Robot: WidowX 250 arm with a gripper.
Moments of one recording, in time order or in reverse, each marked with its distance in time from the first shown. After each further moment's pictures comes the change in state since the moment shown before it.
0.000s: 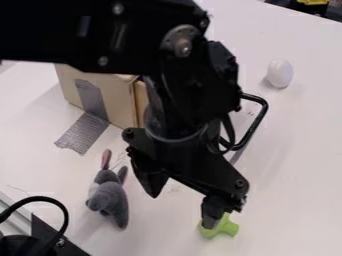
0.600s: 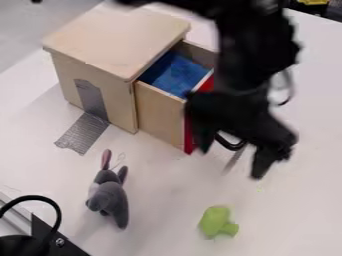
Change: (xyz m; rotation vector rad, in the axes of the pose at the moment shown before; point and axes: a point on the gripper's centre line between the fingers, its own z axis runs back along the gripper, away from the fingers) arm 0.082 -0.014 -0.027 0.038 -0.004 -0.045
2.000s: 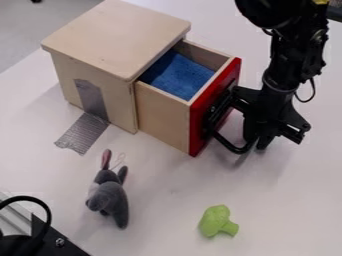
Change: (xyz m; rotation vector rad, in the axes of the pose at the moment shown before) arm 0.075 0.015 -0.095 0.088 0.081 -0.030
